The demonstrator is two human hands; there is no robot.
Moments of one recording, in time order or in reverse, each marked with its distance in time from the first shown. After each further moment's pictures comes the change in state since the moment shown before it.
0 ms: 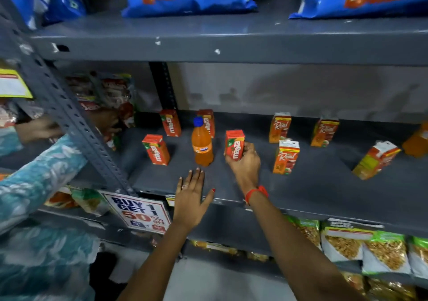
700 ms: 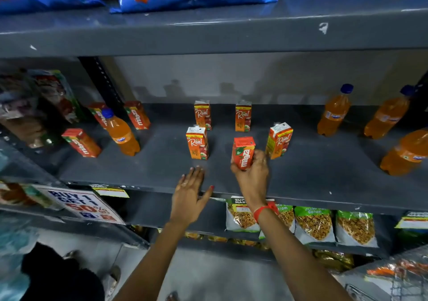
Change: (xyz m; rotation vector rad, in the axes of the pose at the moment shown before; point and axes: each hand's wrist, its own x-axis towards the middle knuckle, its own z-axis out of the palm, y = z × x) left_hand -0.015 0.212 0.055 -0.108 0.009 0.100; right_hand 0.004 0.108 -0.226 -0.020 0.094 0.024
